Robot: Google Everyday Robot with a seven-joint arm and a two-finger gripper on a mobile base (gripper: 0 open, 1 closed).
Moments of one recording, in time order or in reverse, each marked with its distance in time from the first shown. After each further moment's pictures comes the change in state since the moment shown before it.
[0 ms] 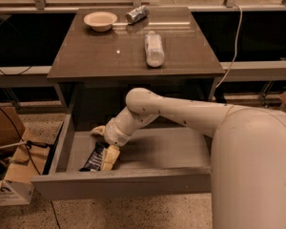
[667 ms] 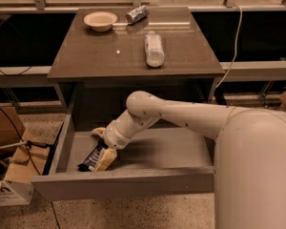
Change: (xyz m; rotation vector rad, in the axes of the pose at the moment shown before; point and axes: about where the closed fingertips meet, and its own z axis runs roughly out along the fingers) arm 0.006 0.009 0.007 0.012 -0.002 0.052
